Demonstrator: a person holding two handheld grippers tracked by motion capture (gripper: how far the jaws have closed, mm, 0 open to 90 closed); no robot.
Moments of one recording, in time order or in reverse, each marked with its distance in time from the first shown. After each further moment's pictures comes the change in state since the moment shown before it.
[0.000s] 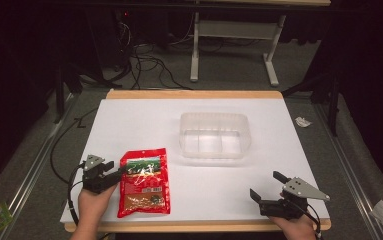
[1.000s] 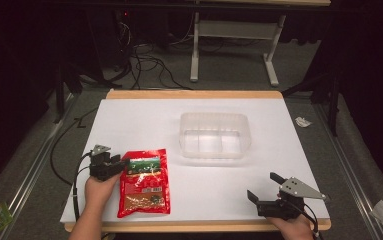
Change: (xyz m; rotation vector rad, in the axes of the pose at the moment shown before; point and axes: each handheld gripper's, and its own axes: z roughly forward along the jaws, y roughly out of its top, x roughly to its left) left arm 0.015 0.015 0.038 0.072 -0.039 -0.025; right arm 0.003 -0.003 0.006 0.020 0.020 0.007
